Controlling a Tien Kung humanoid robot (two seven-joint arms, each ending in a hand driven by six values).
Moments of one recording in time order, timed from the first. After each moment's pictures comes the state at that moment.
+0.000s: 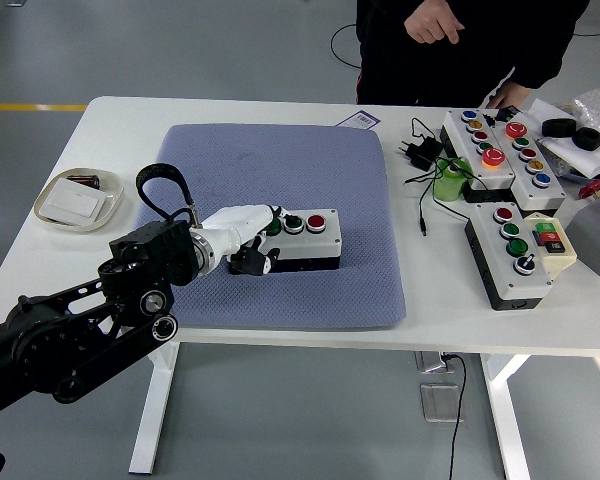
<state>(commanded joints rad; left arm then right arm) -0.73 0.26 -0.63 -1.37 1.70 -0.14 0.55 0.12 -0.15 1.24 0.18 -0.97 -0.26 -0.38</state>
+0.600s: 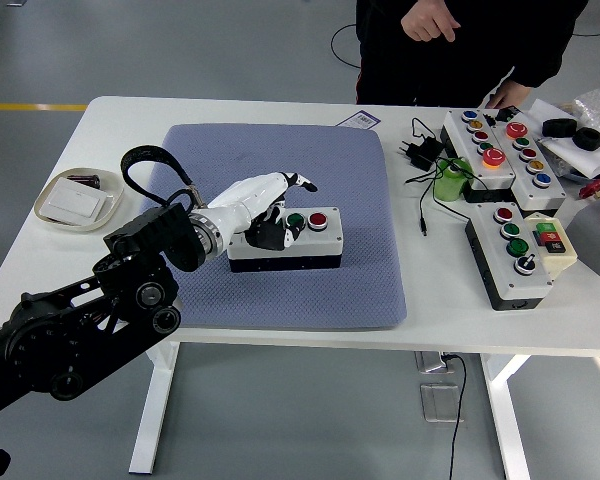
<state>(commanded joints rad) -0.73 0.25 -0.68 -1.47 1.63 -0.02 0.49 0.12 -0.16 1.24 0.18 -0.97 -0.26 -0.38</state>
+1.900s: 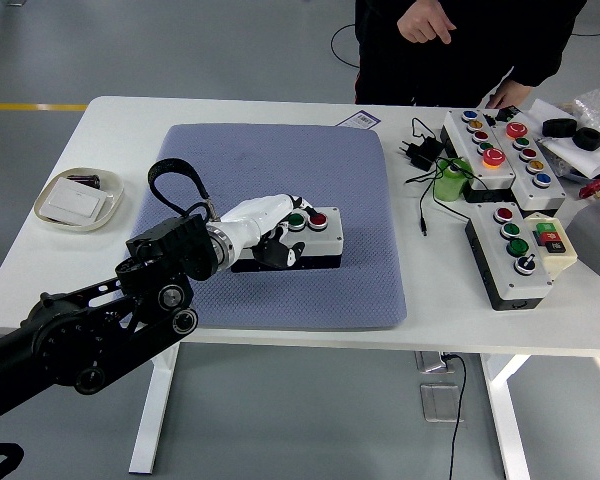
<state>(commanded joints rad) -0.77 0.21 -0.61 -1.34 1.63 -0.04 0.49 0.12 -0.15 1.26 0.18 -0.99 -0.26 -0.39</state>
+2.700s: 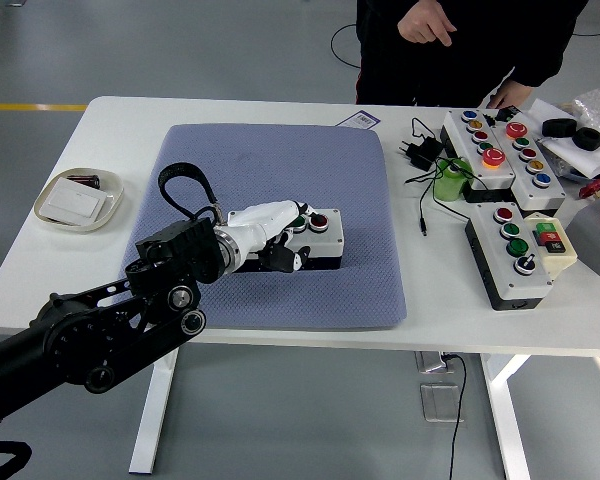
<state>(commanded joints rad) -0.78 0.19 -0.59 -1.30 1.62 -0.05 0.50 0.12 -0.16 1.25 0.18 -0.98 -0.26 -0.38</state>
